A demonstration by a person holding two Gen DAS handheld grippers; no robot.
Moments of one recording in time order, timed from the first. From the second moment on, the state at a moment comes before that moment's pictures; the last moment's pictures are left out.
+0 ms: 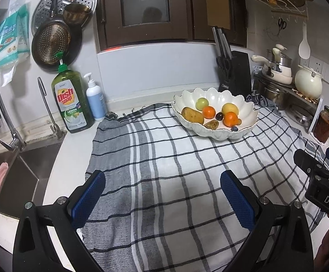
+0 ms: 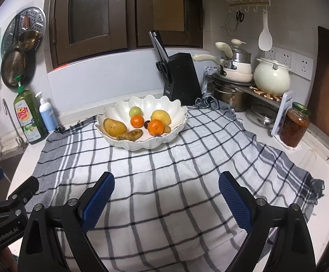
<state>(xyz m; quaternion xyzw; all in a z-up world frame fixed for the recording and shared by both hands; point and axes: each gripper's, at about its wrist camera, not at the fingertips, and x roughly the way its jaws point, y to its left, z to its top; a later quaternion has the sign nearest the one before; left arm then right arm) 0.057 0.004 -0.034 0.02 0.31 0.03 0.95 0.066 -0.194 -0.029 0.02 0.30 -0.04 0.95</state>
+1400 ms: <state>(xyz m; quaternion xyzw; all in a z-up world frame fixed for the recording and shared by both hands) 0.053 0.000 -0.027 0.03 0.31 0.02 0.95 0.061 -0.197 -0.021 0.02 0.29 -0.04 0.96</state>
